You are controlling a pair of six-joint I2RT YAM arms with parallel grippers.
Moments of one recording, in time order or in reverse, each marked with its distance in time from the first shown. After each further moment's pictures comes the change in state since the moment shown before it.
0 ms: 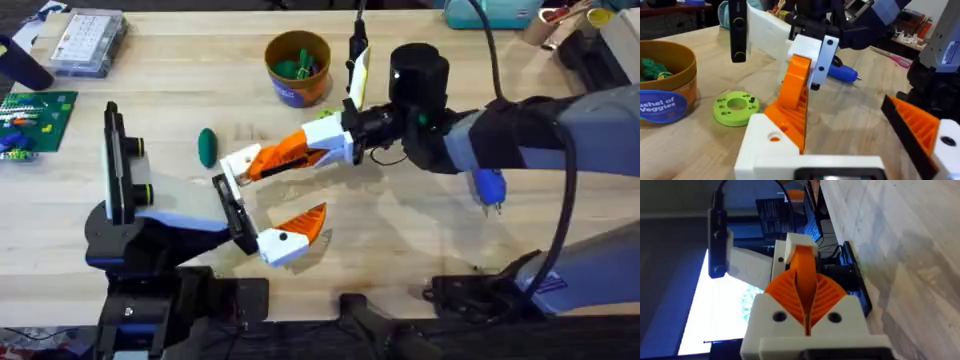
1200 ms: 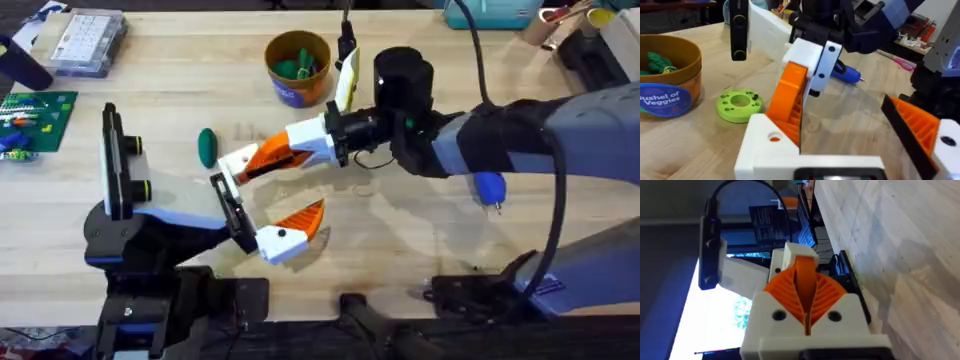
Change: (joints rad) left arm 0.012 0.002 0.000 -0.010 -0.005 -0.020; right arm 0.074 0.016 0.025 0.007 0.128 0.015
